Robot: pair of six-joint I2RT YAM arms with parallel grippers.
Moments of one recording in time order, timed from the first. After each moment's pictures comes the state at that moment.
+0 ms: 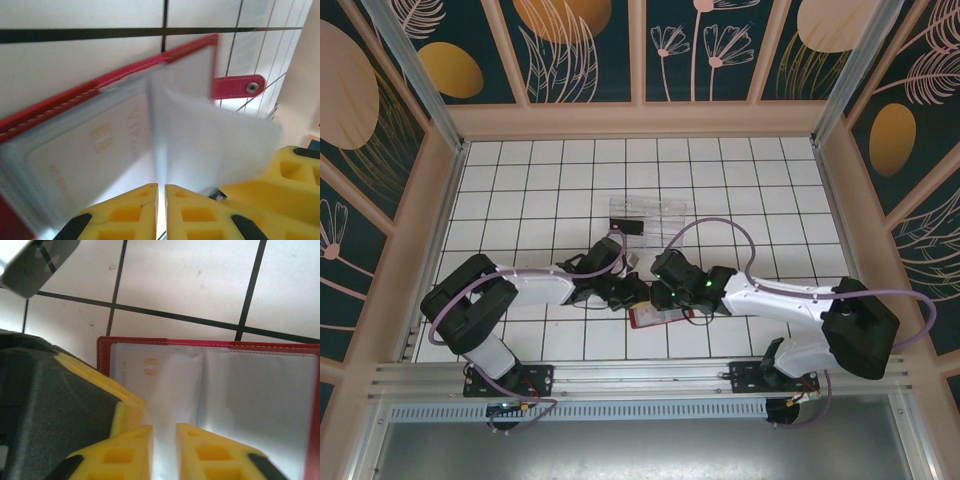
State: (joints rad) left arm -0.80 1.64 0.66 0.12 0.61 -1.09; right arm 1.03 1.33 0.73 -0.39 0.05 0.79
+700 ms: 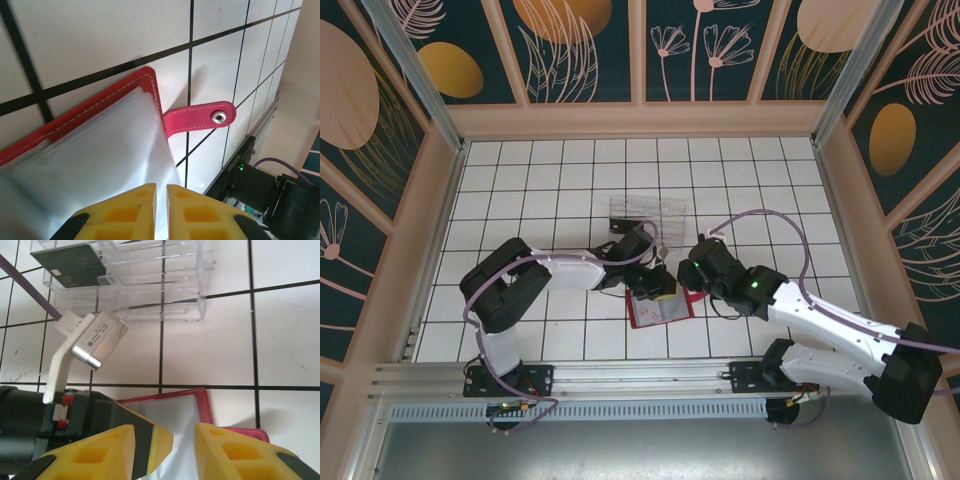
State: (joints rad) left arm -0.88 1.86 0.94 0.06 0.62 -1.03; right arm 0.89 1.01 0.69 -0.54 0.23 0.83
